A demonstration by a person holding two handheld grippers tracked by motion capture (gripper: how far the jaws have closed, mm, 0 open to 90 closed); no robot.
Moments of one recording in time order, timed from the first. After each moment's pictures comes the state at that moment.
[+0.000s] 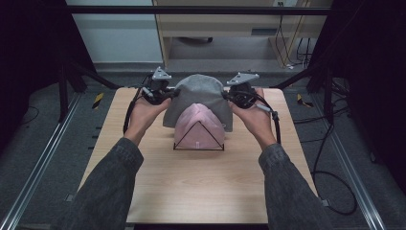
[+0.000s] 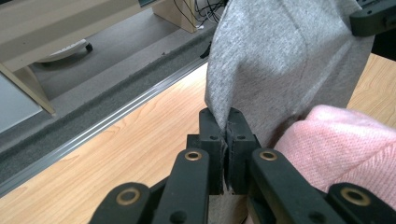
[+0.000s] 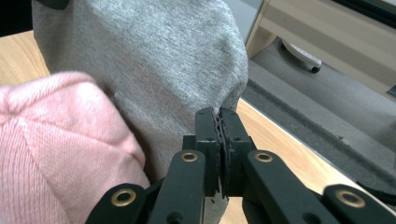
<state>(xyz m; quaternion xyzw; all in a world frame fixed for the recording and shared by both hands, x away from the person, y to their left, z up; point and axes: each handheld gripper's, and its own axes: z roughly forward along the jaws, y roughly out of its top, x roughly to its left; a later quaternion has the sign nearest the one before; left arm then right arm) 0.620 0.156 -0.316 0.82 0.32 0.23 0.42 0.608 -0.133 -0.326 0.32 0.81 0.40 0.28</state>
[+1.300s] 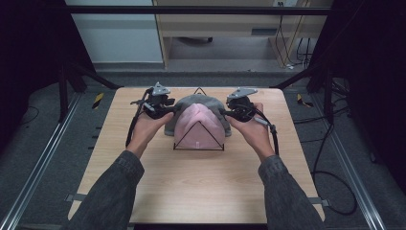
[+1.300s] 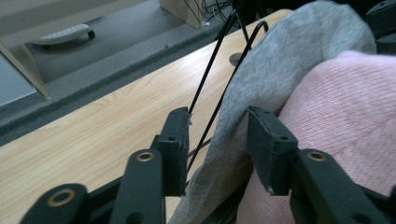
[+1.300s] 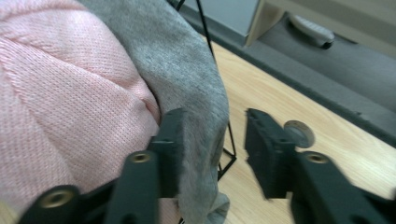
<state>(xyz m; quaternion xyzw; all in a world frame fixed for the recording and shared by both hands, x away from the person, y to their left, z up) 0.609 0.162 -0.363 0.80 0.36 0.23 0.43 0.597 -0.135 -0.370 0.36 0.80 0.40 0.26</state>
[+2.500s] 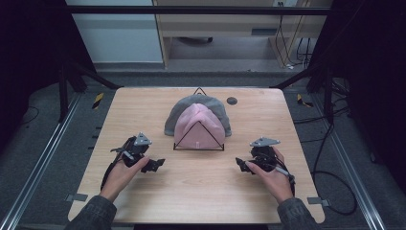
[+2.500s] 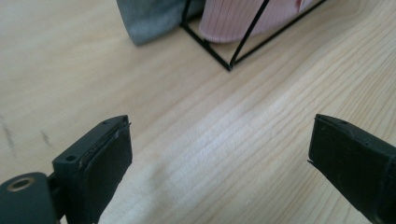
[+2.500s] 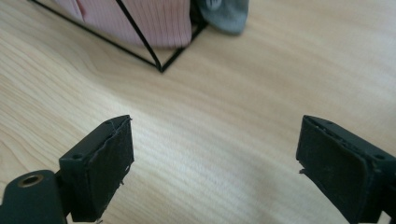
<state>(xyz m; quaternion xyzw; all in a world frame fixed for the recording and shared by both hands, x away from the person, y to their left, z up) 0.512 0.228 -0.469 0.85 0.38 0.15 0.33 0.496 -0.200 -0.476 0.45 0.80 0.35 0.19</state>
